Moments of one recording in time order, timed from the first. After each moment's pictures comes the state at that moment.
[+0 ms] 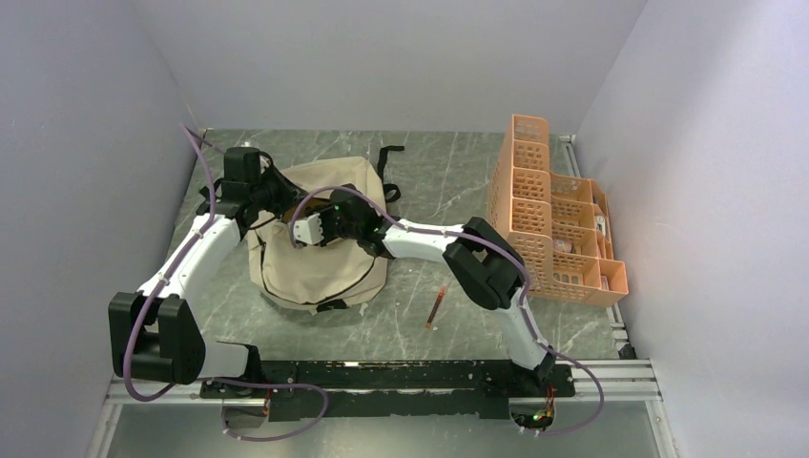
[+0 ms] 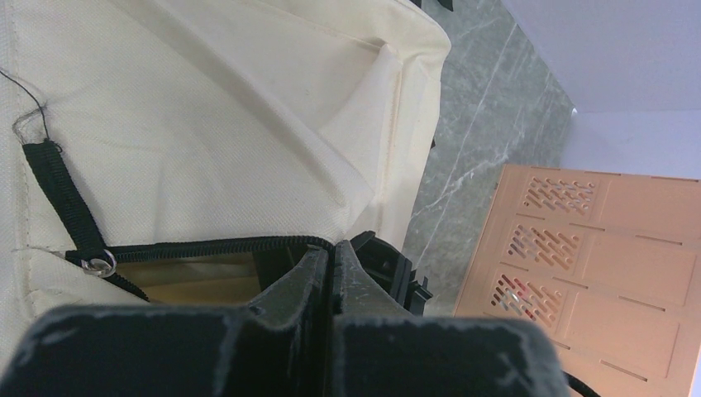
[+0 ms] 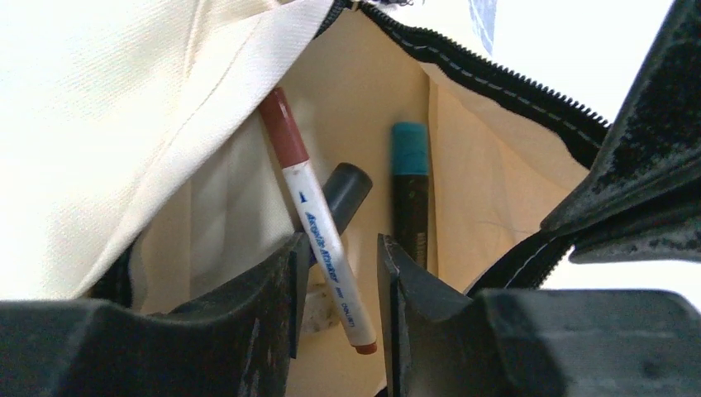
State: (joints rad) left arm -0.12 1.34 1.01 -0.29 0.17 -0.83; right arm 0.92 2.17 1.50 0.23 -0.17 -1.12
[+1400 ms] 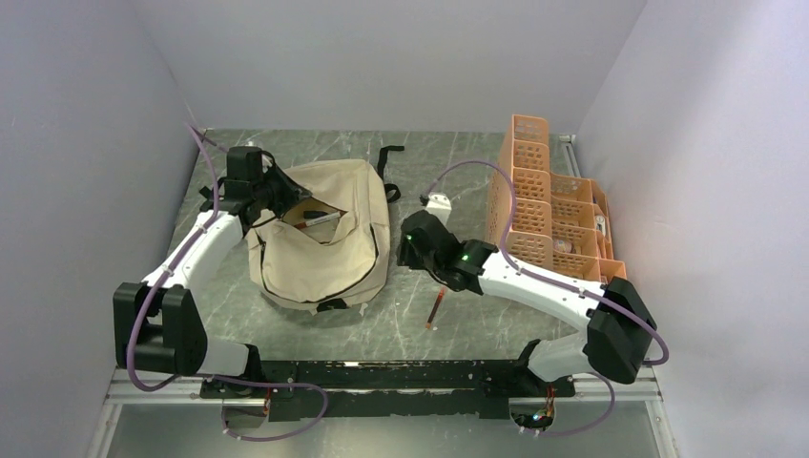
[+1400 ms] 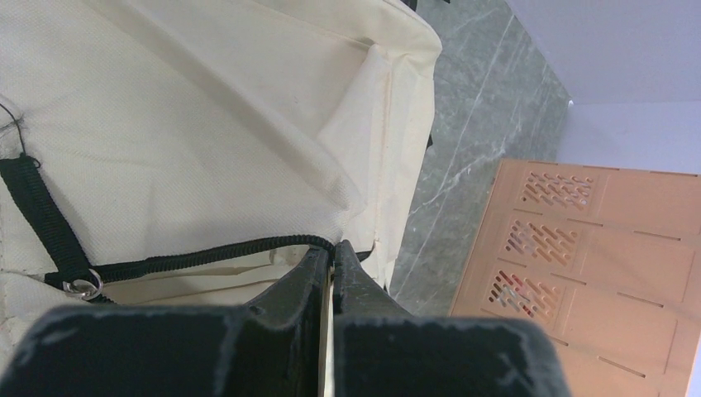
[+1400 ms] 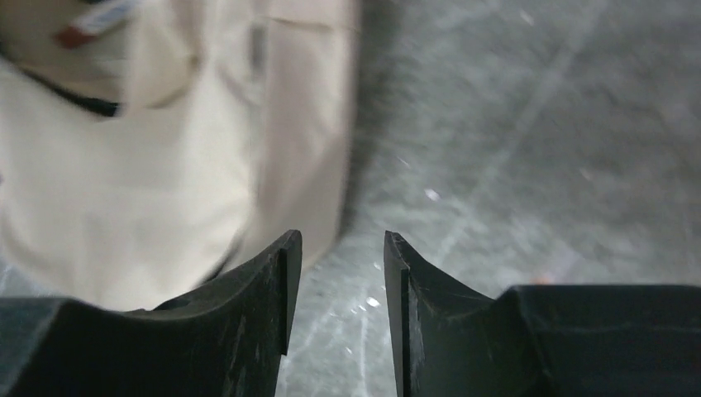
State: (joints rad) left arm -0.12 1.38 1.01 -0.26 0.21 -0.83; right arm 0.93 1.36 0.94 -0.25 0.35 0.70
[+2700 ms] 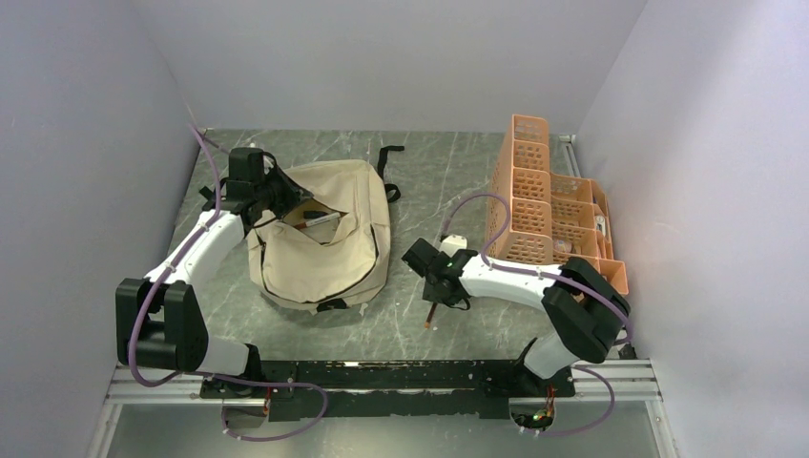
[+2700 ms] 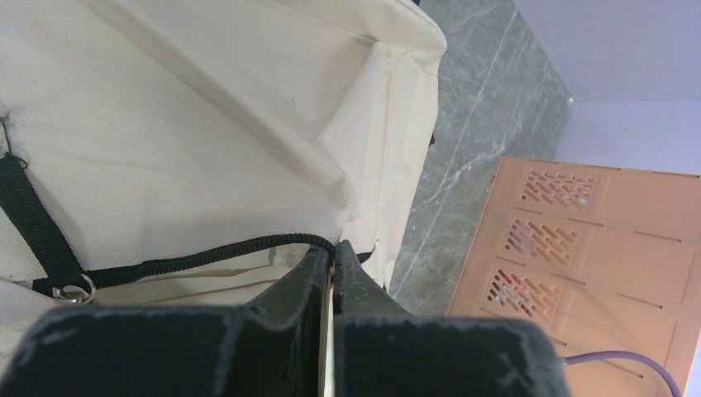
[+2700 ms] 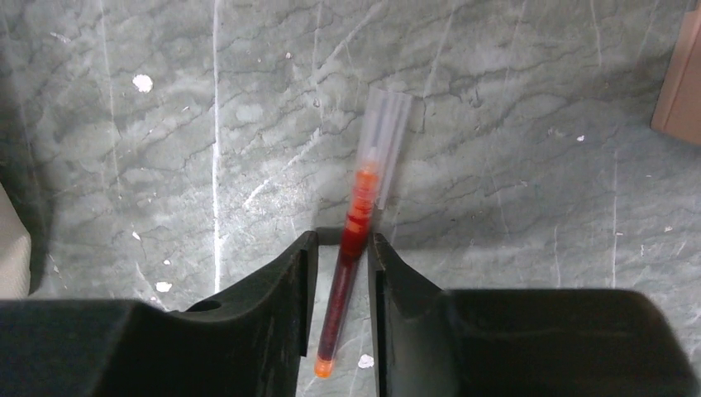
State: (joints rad) left arm -0.12 1.40 1.00 -0.24 0.22 -0.84; right arm 0.89 1.53 0.80 -0.57 0.36 1.03
